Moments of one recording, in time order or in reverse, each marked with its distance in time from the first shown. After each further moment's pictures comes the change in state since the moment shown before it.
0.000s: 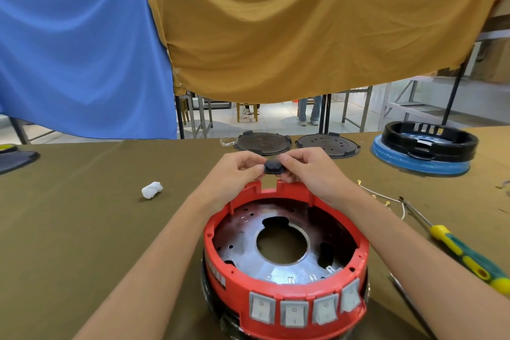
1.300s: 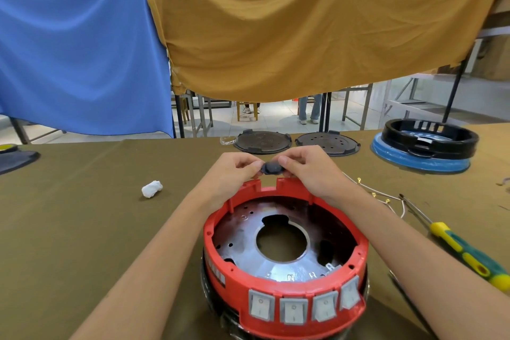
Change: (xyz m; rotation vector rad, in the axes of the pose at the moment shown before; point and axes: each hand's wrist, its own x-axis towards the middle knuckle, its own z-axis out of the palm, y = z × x) left_hand 0.000 -0.001 -0.002 0.047 0.021 -0.022; right_hand 0.001 0.000 0.001 -0.185 0.025 -0.041
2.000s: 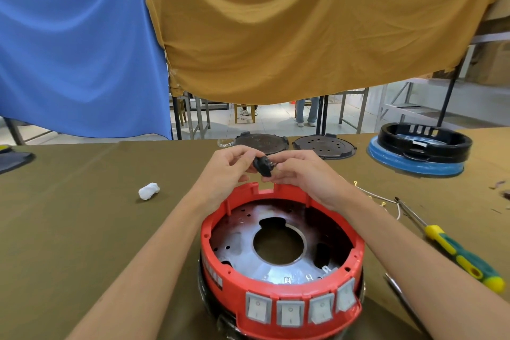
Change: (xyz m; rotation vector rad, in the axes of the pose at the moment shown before) left_hand -0.002 0.002 -0.001 -0.136 0.025 0.104; right_hand -0.005 -0.006 -0.004 0.483 -0.269 0.022
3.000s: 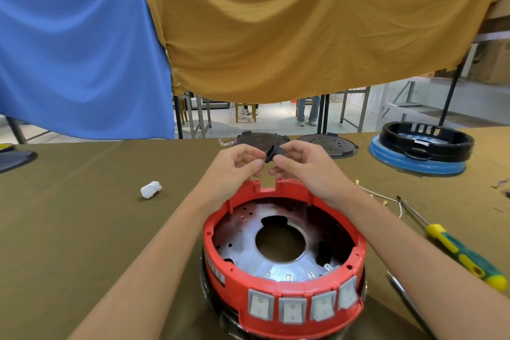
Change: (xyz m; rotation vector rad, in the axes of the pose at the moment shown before) left_hand 0.000 -0.003 0.000 0.042 -0.007 -0.001; right_hand 0.002 0.004 0.000 -0.098 0.172 -0.080
